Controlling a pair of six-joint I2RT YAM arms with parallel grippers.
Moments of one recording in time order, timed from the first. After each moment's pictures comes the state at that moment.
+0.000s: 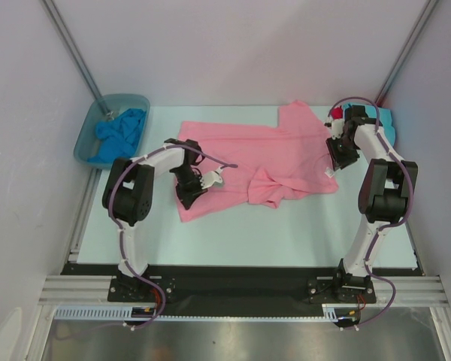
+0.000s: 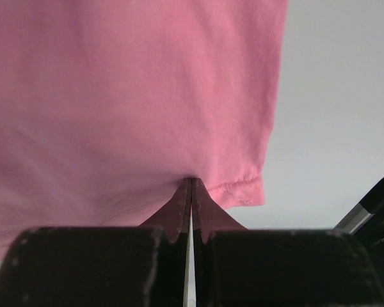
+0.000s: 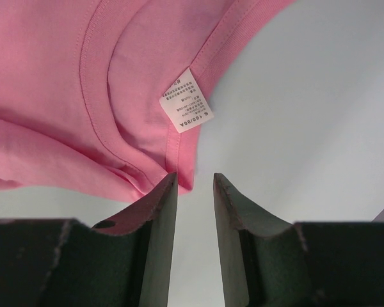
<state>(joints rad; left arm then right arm) -0.36 2.02 1.41 -1.10 0.31 0.94 -0.09 1.97 1.62 -0.88 -0.06 -0.37</state>
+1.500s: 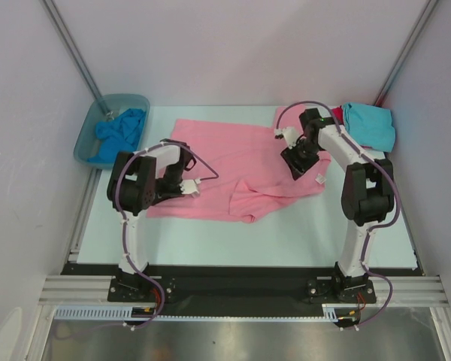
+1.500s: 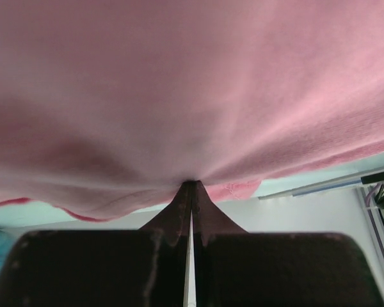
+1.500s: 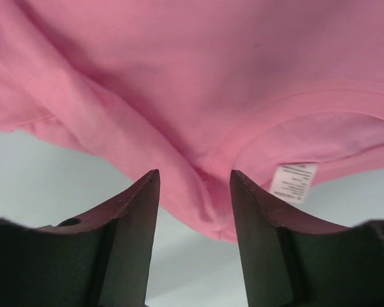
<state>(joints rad) -0.27 2.16 1.46 -1.22 -0.29 0.94 0.18 1.97 1.65 -0.98 -0.24 -0.54</state>
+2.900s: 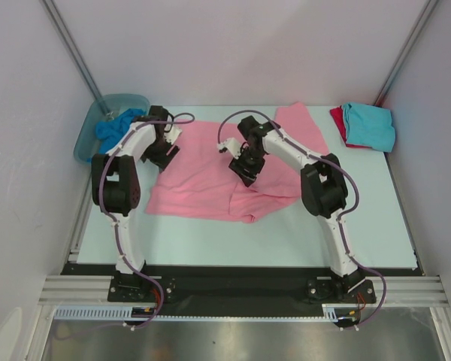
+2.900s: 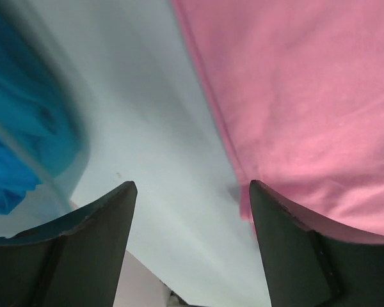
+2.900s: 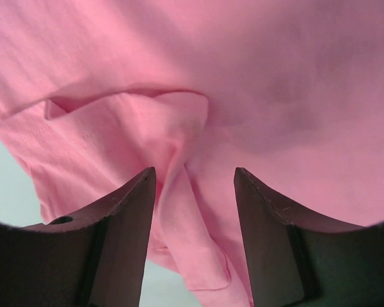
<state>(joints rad) -0.11 2.09 1.71 -0.95 -0.19 0.46 0.55 2.27 1.98 -1.02 -0.29 -0.56</state>
